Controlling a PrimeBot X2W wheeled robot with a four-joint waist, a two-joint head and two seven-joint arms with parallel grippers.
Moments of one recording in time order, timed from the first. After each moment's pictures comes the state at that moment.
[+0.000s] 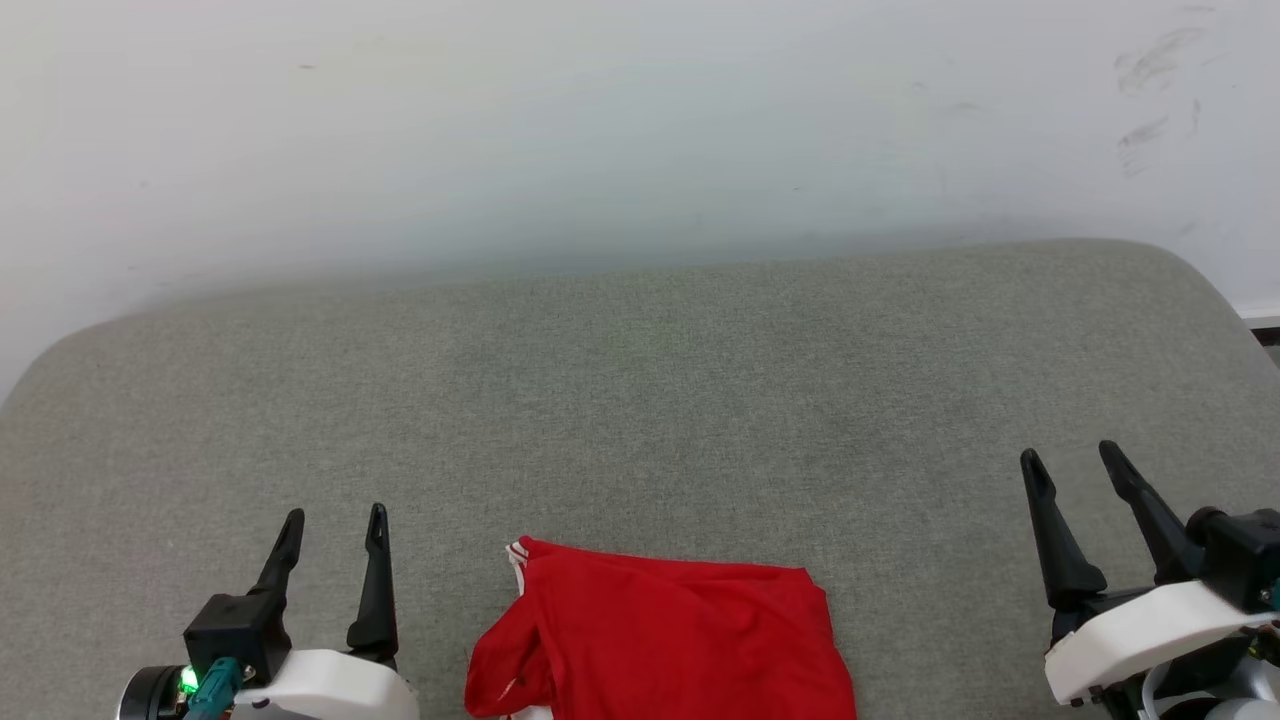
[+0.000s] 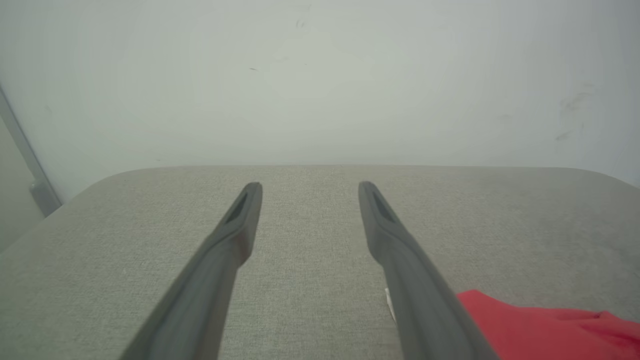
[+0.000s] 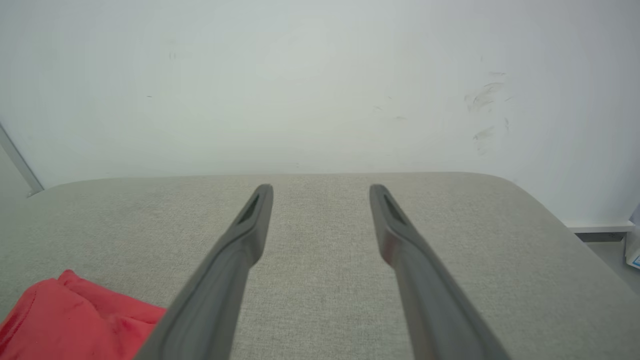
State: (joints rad) left arm 0.01 0.34 -0.27 0.06 -0.43 0.24 -0.26; right arm 0.01 -0.16 -0.04 -0.05 0.25 0.13 0.01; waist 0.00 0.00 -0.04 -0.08
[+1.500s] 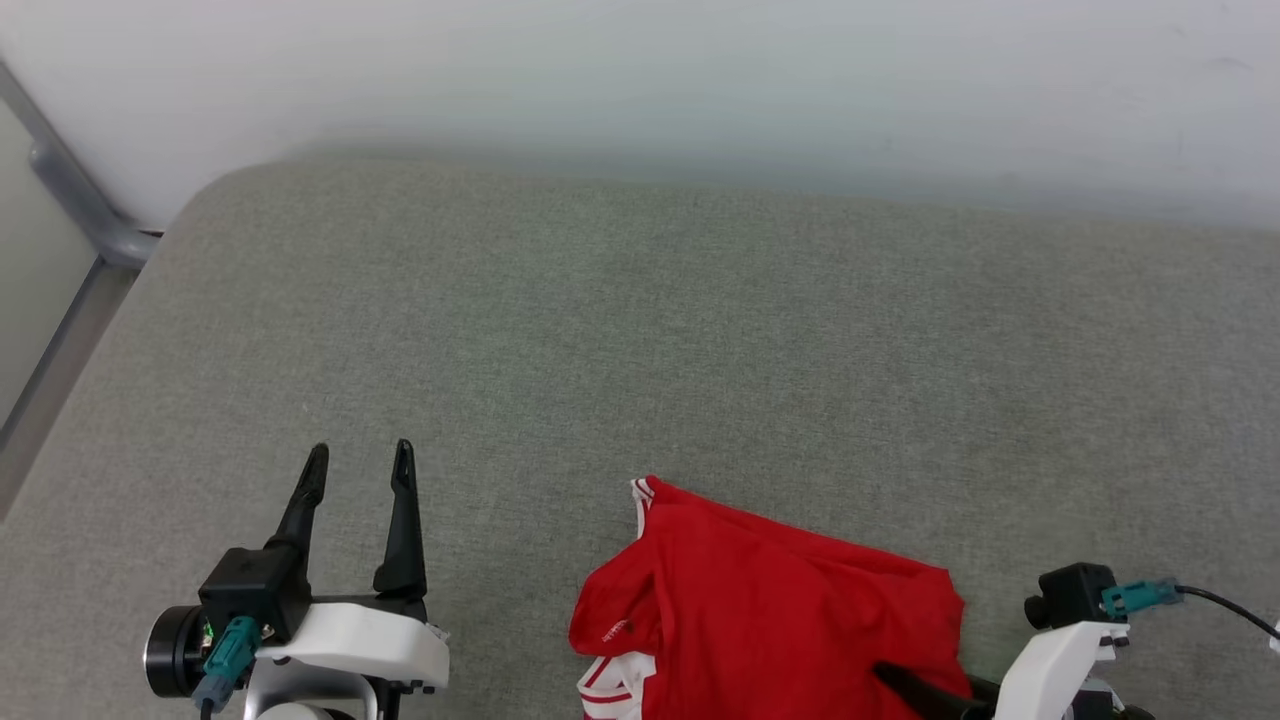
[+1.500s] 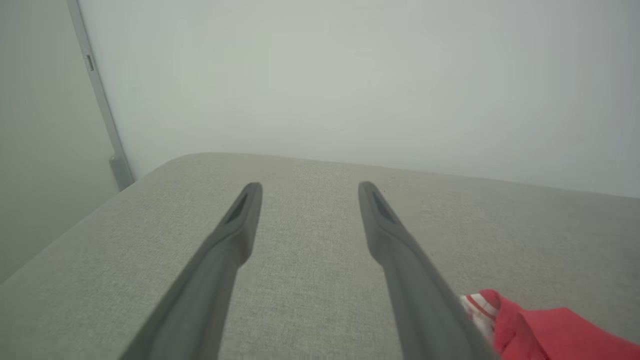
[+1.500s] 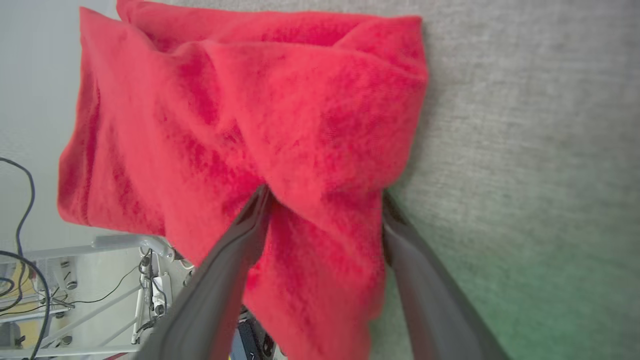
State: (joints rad) left arm -0.05 0.26 -0.23 0.03 -0.36 0.18 -0.26; right arm -0.02 -0.29 0.25 0.25 0.84 0.13 0.54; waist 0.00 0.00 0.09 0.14
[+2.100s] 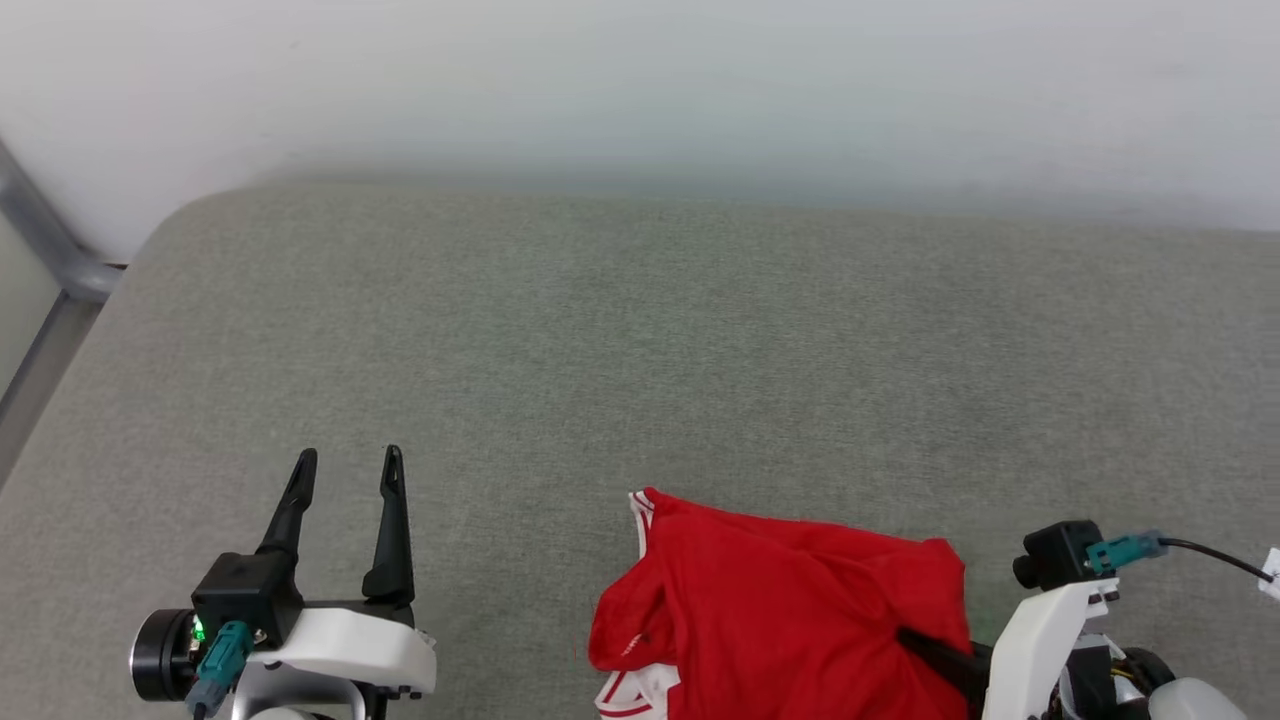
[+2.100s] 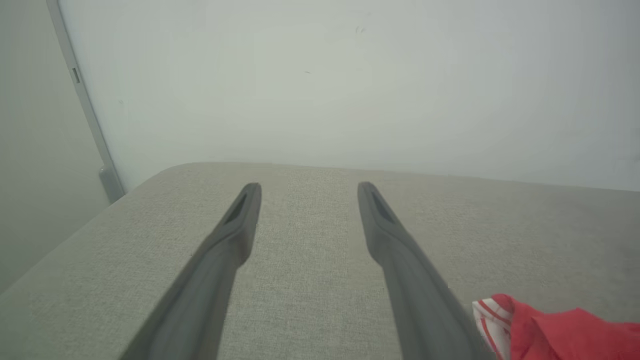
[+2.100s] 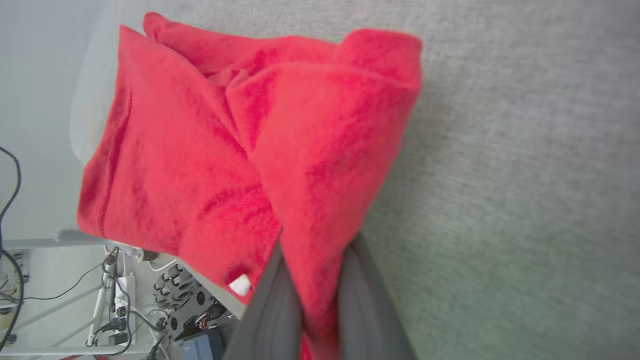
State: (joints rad) left arm -0.04 0.23 -0.18 0.05 -0.31 0.14 -0.26; right arm -0.12 -0.36 0.35 0.25 0.86 0.13 0.51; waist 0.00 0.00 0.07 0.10
